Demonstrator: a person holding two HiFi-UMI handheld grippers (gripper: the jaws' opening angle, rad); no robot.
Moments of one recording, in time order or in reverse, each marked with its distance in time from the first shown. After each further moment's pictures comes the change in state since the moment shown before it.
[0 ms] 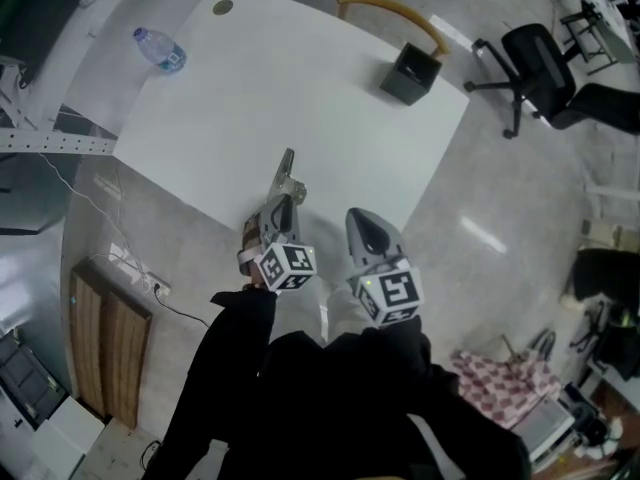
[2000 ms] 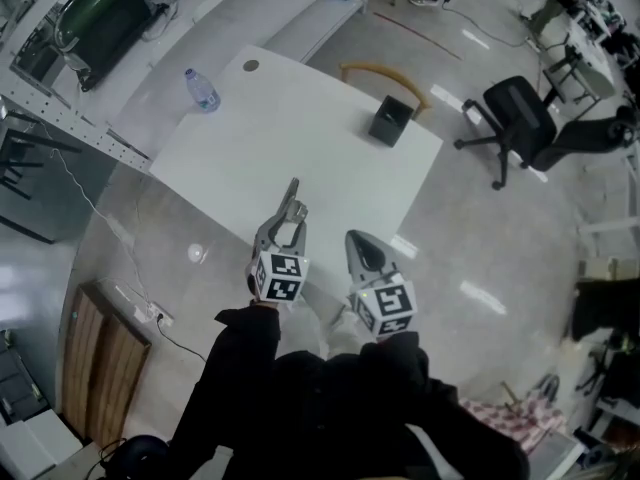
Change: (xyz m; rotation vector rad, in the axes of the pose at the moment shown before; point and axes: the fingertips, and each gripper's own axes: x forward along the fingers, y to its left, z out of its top) left arm -0.096 0.012 0.069 -0.337 -0.140 -0.040; right arm -0.079 0.025 0.049 -0.092 -0.113 0.048
